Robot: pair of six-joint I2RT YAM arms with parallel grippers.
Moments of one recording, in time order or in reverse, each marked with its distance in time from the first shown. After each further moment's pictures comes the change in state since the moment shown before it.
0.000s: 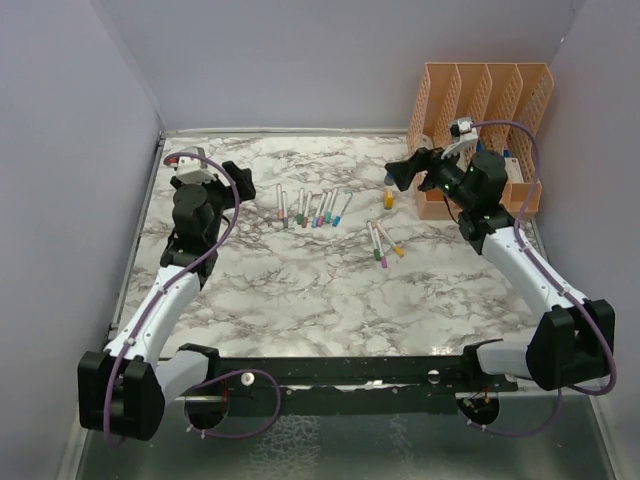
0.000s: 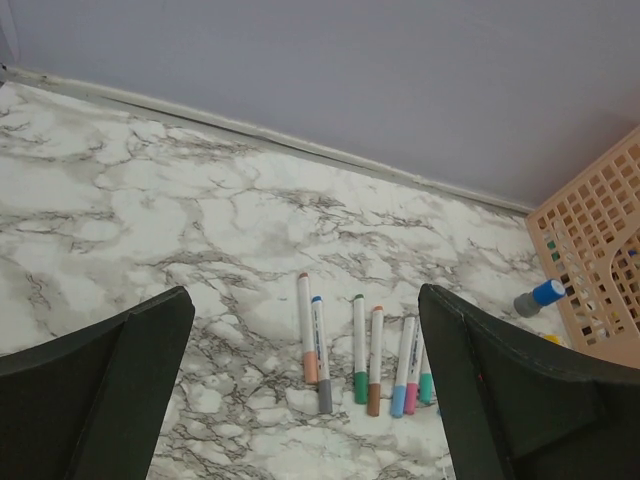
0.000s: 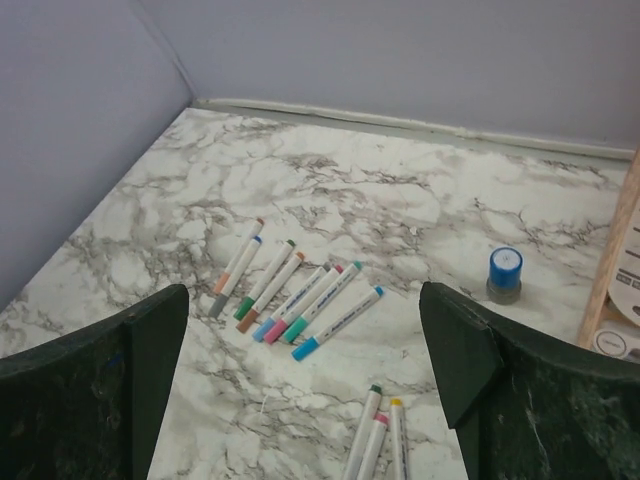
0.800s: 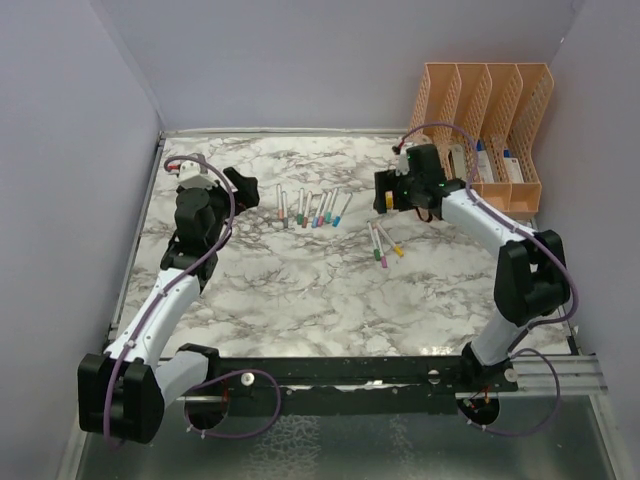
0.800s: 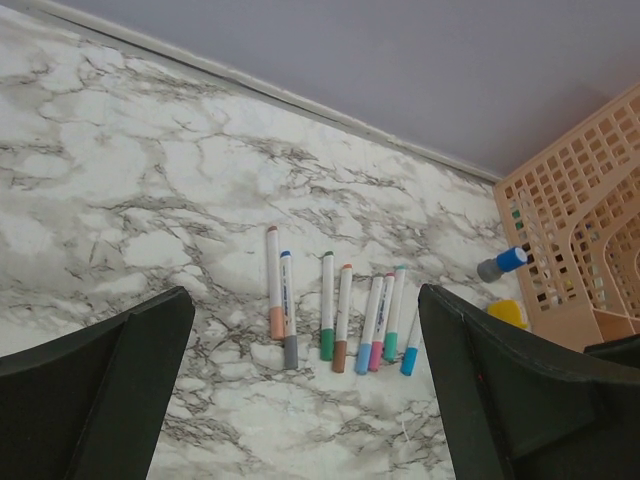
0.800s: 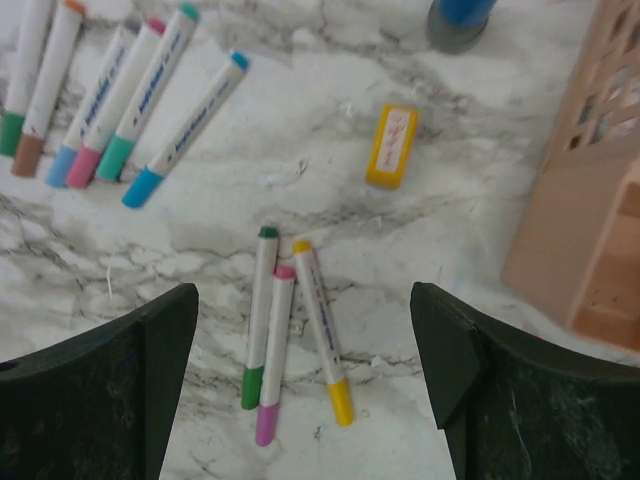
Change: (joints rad) left arm 0.000 -0.034 -0.057 -0.036 0.060 -0.108; right arm 0.089 0.372 0.299 -0.583 0.294 -0.172
